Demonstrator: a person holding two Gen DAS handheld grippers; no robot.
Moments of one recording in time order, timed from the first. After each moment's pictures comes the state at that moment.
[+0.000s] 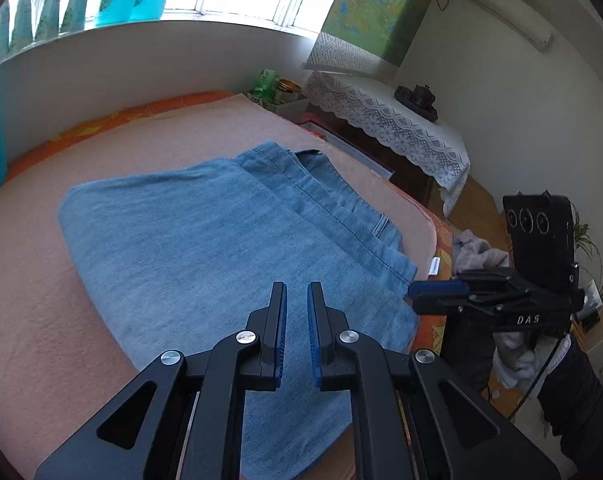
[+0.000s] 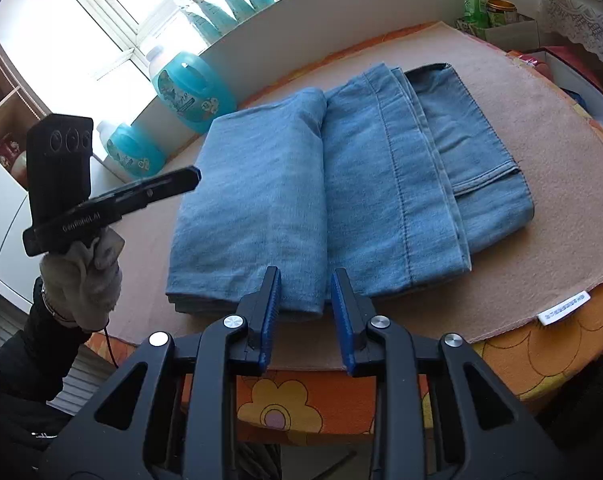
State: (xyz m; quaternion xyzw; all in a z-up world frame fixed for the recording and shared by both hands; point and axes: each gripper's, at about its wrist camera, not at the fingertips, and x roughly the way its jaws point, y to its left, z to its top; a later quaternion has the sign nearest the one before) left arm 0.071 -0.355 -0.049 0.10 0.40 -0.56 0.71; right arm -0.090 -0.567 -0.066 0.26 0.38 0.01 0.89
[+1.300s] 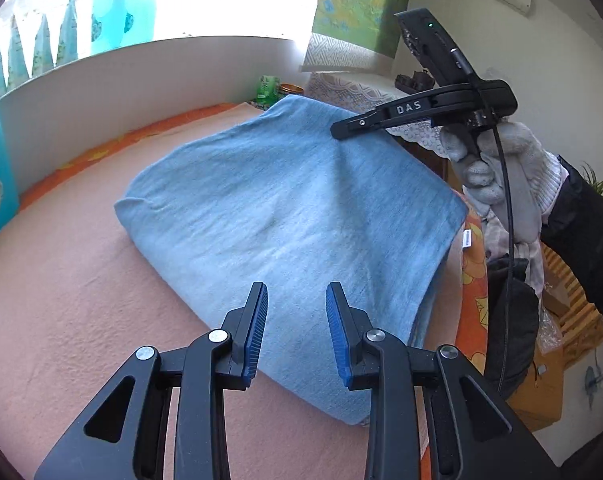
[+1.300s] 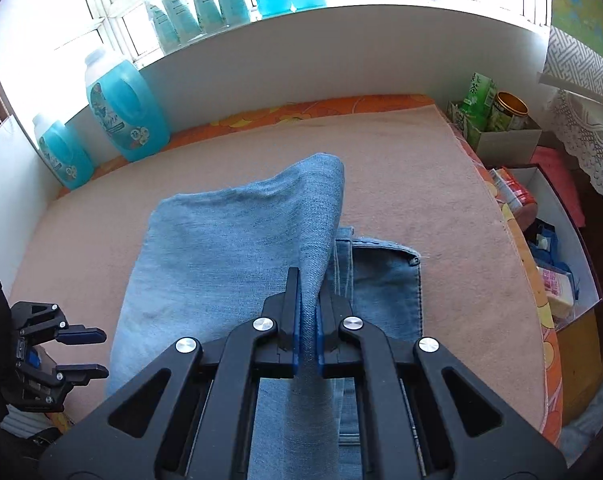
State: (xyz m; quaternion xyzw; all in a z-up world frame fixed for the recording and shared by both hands) left arm 0.064 -0.348 -0.064 0.15 0.34 -0.56 0.74; right arm 0.053 -0.645 -0.049 0.12 0.44 -0.06 0.89
